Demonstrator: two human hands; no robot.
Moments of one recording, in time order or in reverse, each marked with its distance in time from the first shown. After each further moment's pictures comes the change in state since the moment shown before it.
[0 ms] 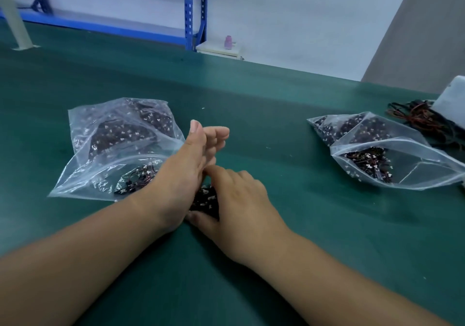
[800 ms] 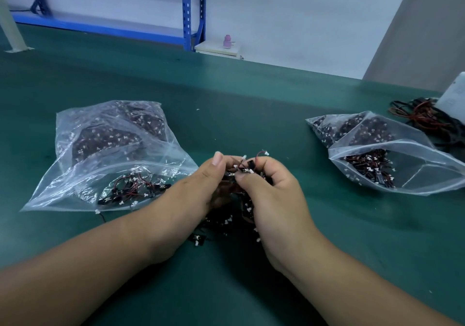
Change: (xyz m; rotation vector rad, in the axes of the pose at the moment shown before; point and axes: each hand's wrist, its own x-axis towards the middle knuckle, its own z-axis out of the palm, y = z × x) left_hand 0.004 -0.018 0.013 0.092 -0.241 -0.067; right_hand -0.001 0.021 -0.026 1.310 0.203 0.507
